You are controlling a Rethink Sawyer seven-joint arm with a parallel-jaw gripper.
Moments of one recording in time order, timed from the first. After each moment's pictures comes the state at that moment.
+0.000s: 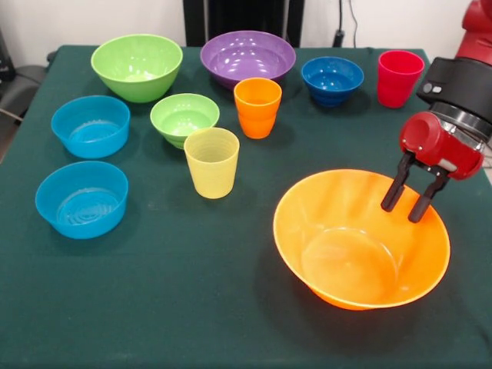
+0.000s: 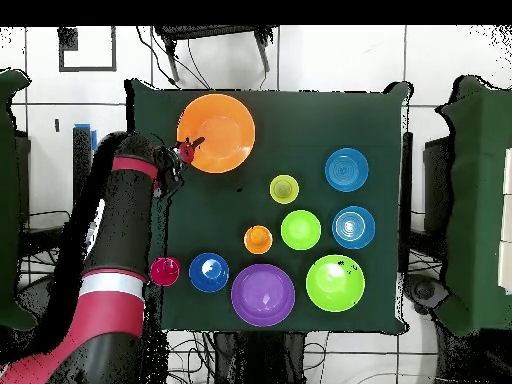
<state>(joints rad) 0.39 -0.16 -0.30 0.91 -0.65 0.59 2.30</state>
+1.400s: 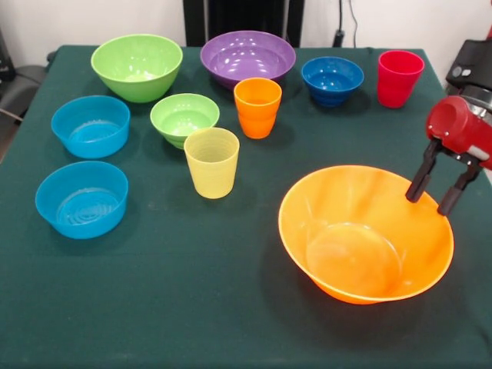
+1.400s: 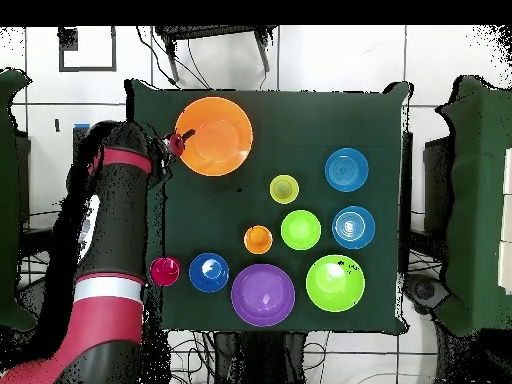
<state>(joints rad) 0.37 -0.21 -0.28 0.88 -0.57 0.66 2.29</state>
